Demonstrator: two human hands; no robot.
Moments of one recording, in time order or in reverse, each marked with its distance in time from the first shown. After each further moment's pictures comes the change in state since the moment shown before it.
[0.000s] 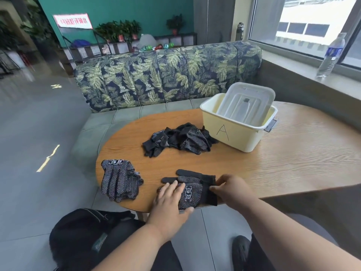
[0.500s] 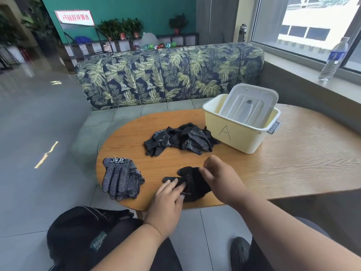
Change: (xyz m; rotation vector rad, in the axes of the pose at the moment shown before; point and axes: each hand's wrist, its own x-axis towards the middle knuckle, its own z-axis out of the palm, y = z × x) left_hand 0.008 -0.011 0.002 -0.160 0.251 0.092; right_hand -0.014 -0.051 -0.009 0.144 0.088 -0.435
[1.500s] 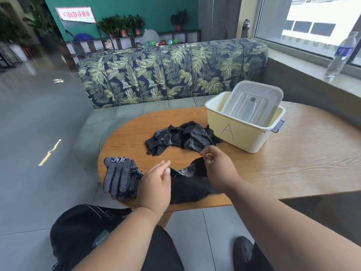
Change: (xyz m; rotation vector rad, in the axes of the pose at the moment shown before) left_hand 0.030 0.010 -0.045 -0.163 0.291 -0.207; right_hand 0.040 0.001 0.017 0.151 0.071 0.181
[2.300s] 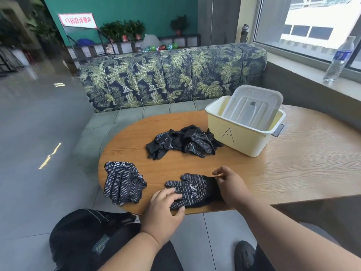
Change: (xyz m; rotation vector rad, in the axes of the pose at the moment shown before) left_hand -0.039 -0.047 0.031 0.140 -0.198 0.144; right_hand -0.009 0.057 -0.007 -0.095 -0.044 0.167
